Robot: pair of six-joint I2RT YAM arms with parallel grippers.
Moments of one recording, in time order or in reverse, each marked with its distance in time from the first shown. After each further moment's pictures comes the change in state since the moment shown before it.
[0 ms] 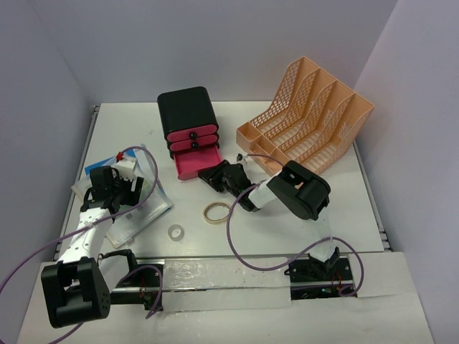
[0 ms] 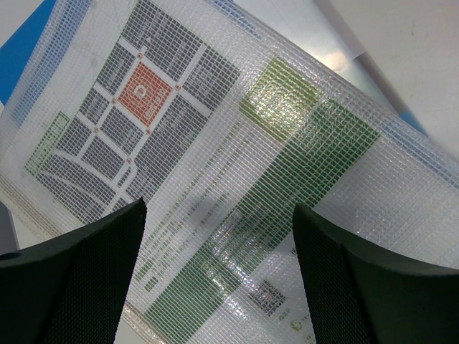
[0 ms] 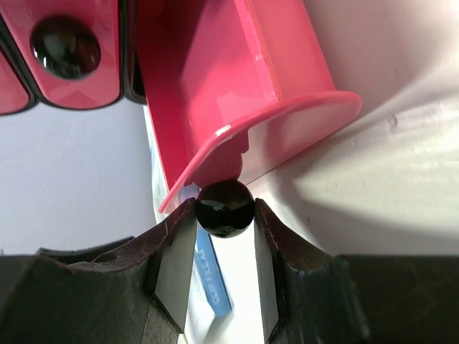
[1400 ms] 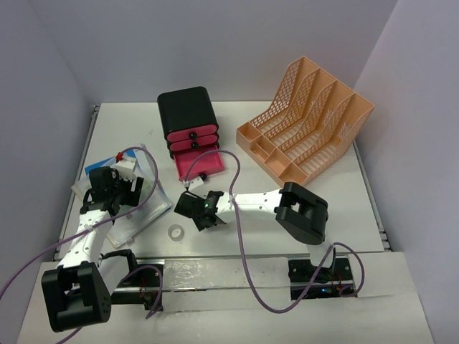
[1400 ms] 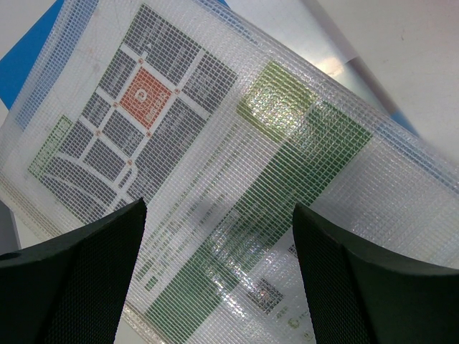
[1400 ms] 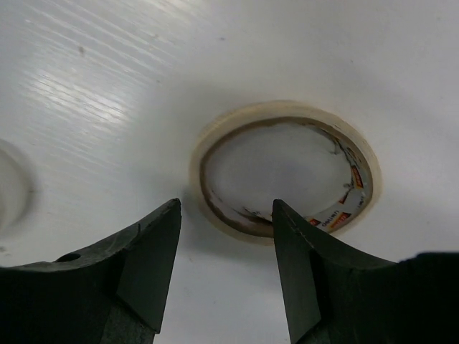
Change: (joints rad) left arm 0.000 -0.031 -0.007 -0.004 0.011 0.000; right arm 0.435 -0.114 0.470 -1.455 0.315 -0.727
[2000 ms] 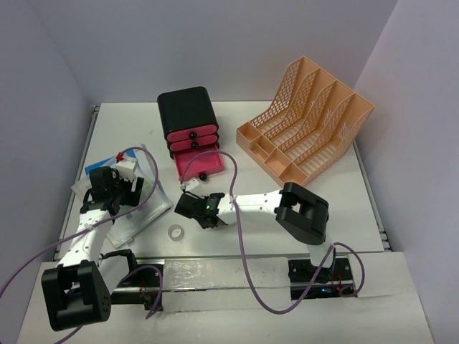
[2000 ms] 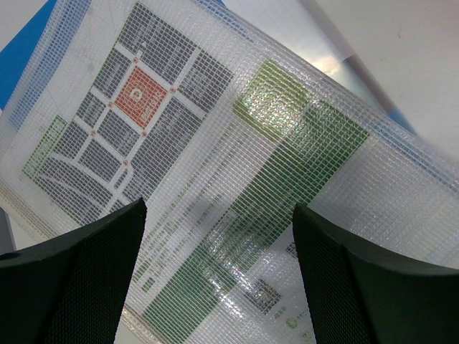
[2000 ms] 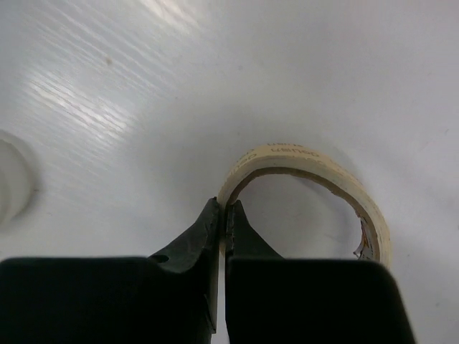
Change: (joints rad) left arm 0.000 0.008 0.000 0.000 0.007 0.000; right arm -0.005 -0.004 -0.031 0.080 0.005 -0.129
